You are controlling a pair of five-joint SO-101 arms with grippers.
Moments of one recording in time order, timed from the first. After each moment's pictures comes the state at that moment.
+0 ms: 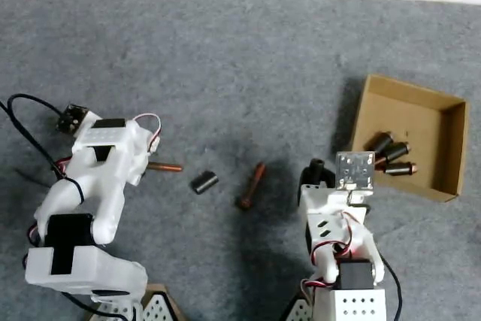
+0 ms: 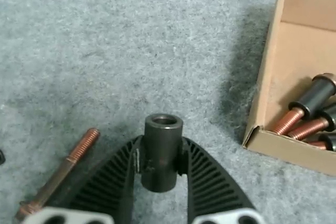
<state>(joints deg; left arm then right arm) -11.3 0.2 38.6 49.0 69.1 -6.3 -103.2 95.3 46.6 0.7</state>
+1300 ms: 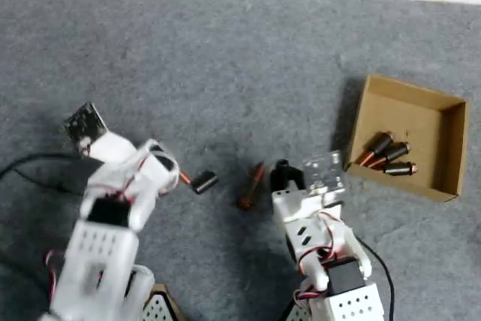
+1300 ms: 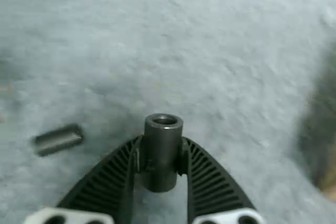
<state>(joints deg) 3.3 -66.2 73.7 39.1 50.5 -23.2 -103.2 95.3 42.5 0.8</state>
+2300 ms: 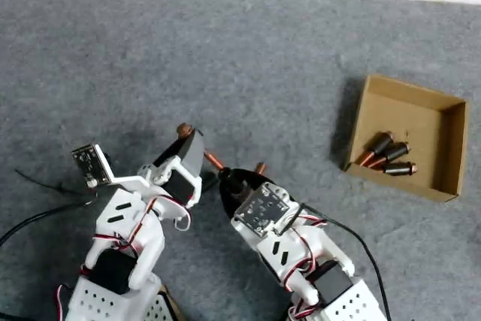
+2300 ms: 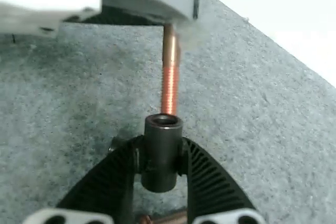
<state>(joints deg) 15.5 -103.0 89.7 30.2 49.8 -40.8 -102.9 95.7 33.3 22.1</state>
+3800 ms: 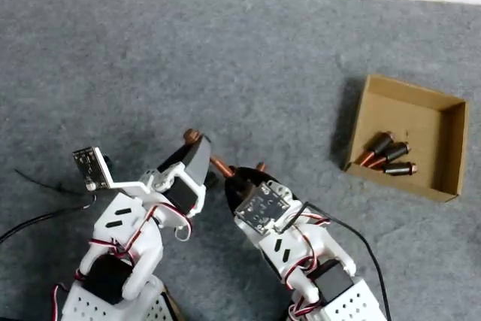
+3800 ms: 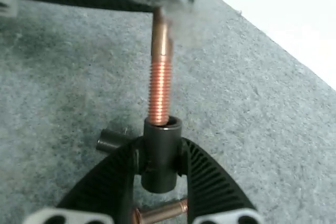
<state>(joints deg) 21.9 -104.3 85.8 38.1 50.8 -38.8 -102.7 95.7 33.4 23.5</state>
